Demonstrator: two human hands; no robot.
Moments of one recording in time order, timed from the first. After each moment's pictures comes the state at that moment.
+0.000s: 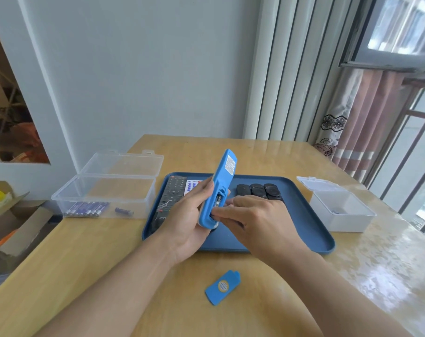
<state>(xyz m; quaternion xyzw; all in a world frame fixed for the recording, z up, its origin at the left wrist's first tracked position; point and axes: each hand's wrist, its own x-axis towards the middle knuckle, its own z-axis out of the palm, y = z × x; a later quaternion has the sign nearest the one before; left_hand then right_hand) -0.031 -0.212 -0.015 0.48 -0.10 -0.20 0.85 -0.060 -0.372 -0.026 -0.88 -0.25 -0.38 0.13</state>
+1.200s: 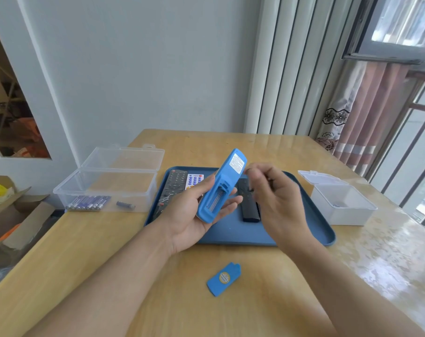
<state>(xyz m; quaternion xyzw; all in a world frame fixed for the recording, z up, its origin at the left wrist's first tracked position) -0.026 -0.209 -0.013 0.45 -0.05 -0.26 0.85 -0.067 -0.371 -0.007 -0.73 -0.12 -0.30 0.60</state>
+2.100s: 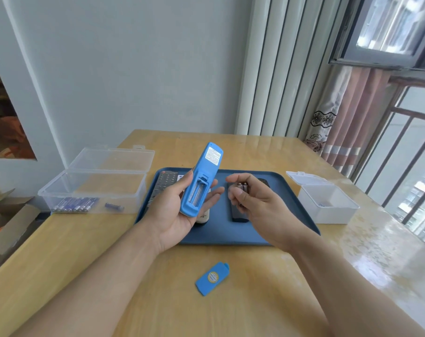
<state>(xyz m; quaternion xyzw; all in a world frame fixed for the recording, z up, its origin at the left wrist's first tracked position) -0.026 -0.207 -0.007 0.41 -0.01 -0.19 0.89 -0.056 -0.399 -0.023 -0.74 -0.13 -0.06 0.65</state>
